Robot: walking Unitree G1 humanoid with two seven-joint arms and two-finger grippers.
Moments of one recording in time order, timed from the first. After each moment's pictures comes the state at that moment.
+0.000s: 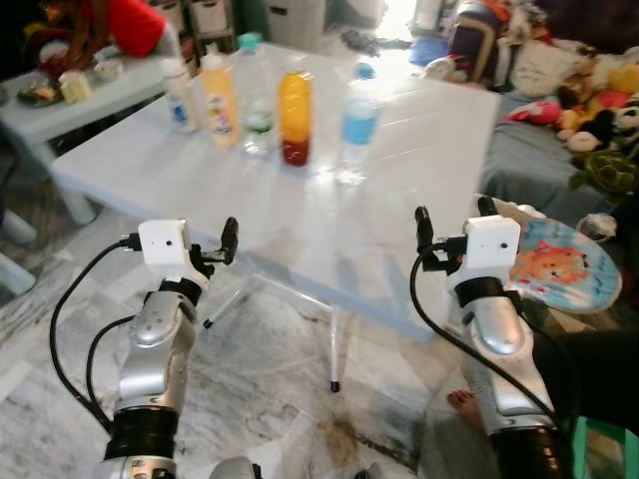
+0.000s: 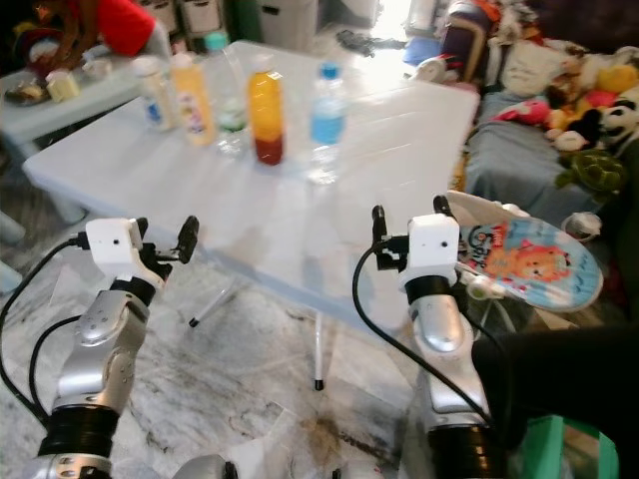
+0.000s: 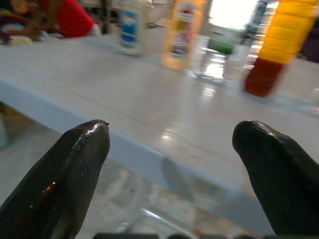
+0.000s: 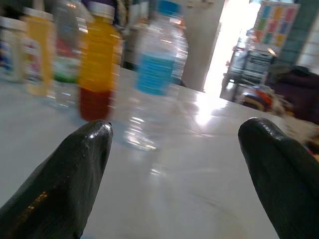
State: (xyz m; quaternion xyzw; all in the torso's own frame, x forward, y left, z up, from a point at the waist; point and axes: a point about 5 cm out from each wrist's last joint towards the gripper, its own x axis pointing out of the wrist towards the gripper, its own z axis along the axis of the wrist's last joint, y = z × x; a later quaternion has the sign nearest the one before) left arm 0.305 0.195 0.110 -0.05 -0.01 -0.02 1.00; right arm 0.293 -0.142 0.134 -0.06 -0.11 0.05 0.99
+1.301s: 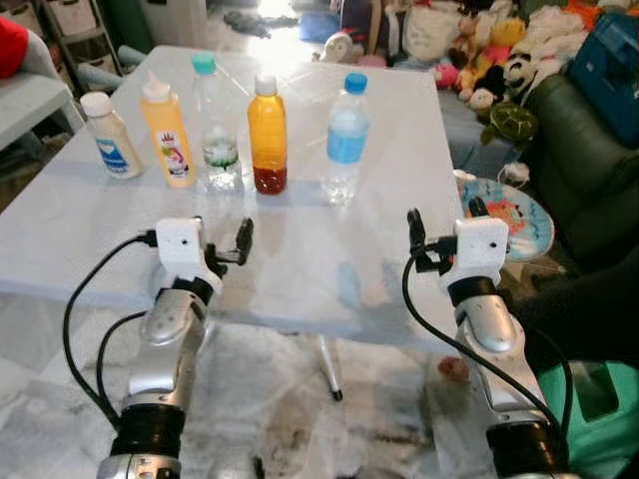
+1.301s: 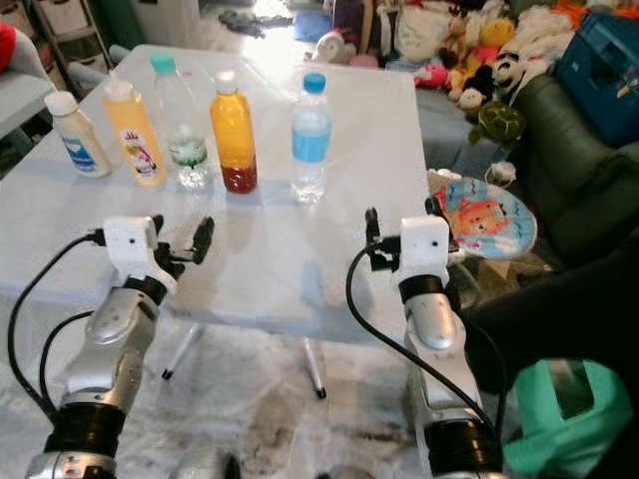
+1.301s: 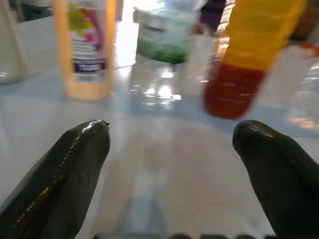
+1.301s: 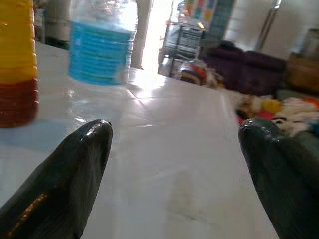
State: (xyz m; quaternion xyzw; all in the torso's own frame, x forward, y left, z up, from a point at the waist) left arm 0.306 0.183 0.110 -0.04 -0.02 -0.05 1.00; right arm 0.297 -0.138 0.131 -0.06 -0.10 0.05 0.99
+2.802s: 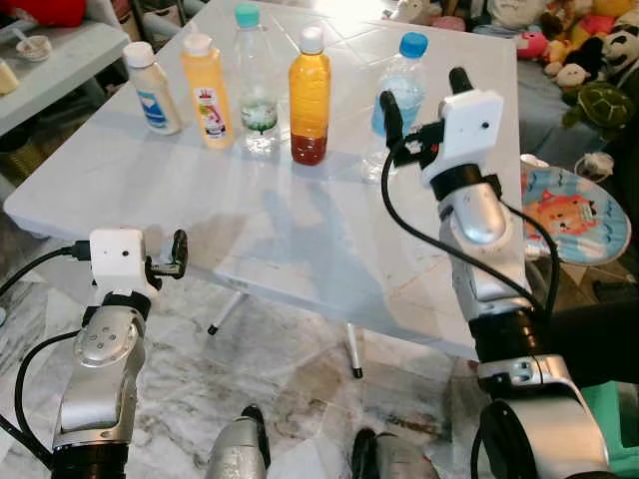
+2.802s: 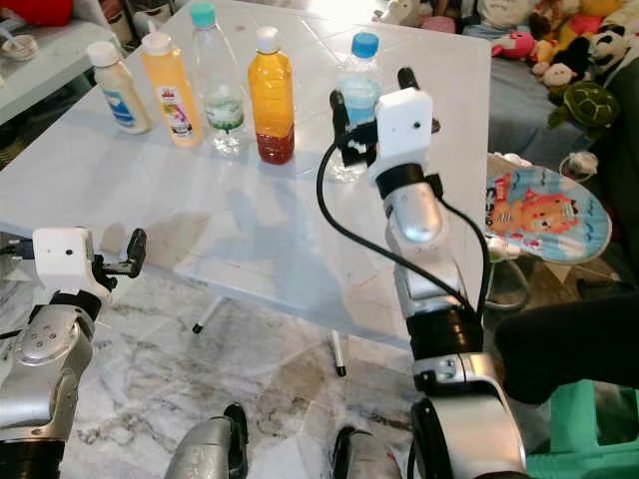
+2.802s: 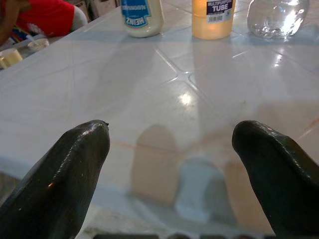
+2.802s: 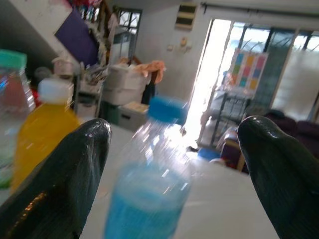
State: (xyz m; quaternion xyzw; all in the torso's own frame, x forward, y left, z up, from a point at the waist) left arm 0.278 0.223 0.123 0.06 0.01 0.04 1.00; right arm 0.361 -0.127 0.251 -0.09 -0.26 0.09 0.96
